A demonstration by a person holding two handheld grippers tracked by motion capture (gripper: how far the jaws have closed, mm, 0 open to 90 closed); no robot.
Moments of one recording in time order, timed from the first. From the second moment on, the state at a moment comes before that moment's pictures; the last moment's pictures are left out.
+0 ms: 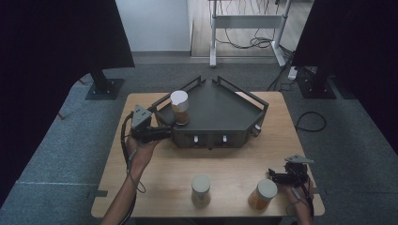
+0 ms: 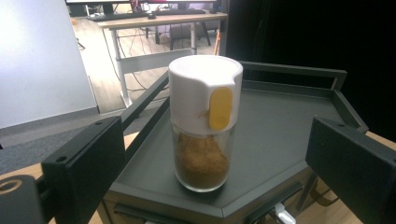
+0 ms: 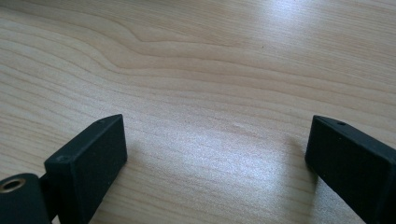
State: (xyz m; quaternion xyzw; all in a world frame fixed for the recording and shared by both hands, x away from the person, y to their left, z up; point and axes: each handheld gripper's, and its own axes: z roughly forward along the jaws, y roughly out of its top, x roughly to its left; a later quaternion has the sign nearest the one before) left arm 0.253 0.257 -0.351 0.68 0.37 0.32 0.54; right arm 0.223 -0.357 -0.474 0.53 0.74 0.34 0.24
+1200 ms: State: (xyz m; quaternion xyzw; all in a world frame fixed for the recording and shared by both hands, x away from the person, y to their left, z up) left arm 0.213 0.290 -0.360 0.68 0.38 0.30 0.55; right arm 0.223 -0.357 -0.474 0.53 0.74 0.34 0.24
